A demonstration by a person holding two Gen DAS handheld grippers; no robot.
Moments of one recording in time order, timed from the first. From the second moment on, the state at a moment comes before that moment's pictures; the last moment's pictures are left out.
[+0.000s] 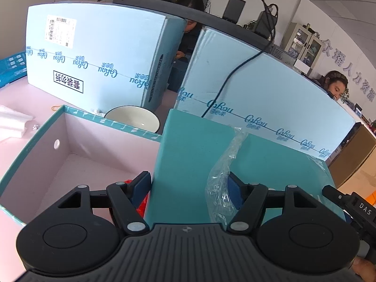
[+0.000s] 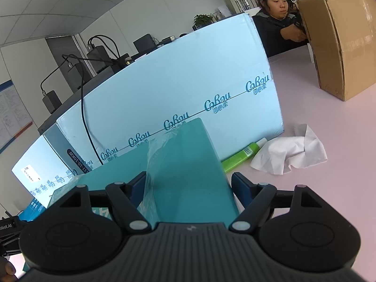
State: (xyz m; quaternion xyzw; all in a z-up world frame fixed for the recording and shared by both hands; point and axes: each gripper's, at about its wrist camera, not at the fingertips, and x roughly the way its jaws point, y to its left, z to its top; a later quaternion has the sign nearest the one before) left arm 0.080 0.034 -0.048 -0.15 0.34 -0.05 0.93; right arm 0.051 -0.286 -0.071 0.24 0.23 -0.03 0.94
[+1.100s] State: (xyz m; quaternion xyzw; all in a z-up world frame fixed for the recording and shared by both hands) left arm 0.088 0.149 -0.057 -0.17 0.35 0.04 0.92; right arm 0.085 -0.174 -0.077 0.24 0.25 0.03 0.94
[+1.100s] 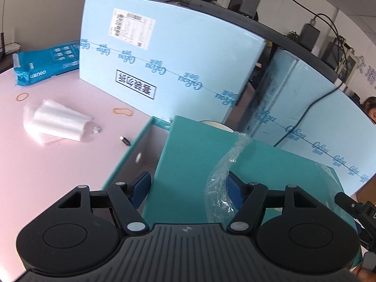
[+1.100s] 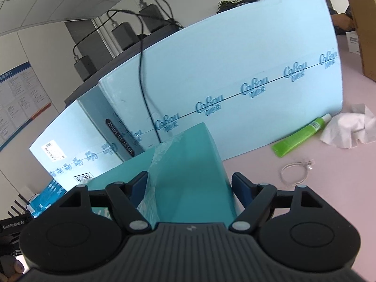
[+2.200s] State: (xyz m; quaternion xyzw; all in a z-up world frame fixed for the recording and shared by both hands) left arm 0.094 0.164 -0.055 -0.14 0.36 0.06 0.92; right arm 0.089 -0.146 -0.078 0.24 0.24 0.03 0.94
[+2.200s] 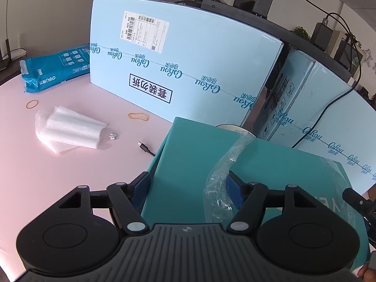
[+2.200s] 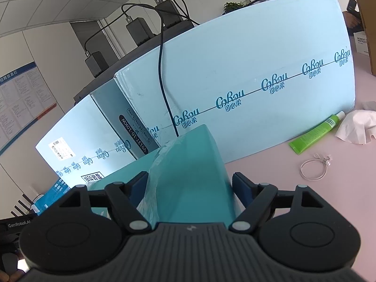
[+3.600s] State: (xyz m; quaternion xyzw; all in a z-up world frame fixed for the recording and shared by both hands) left arm 0.103 0.172 -0.054 -0.13 0.37 0.04 0.92; right arm 0.080 -0.137 -0.077 0.25 0.24 0.01 0.94
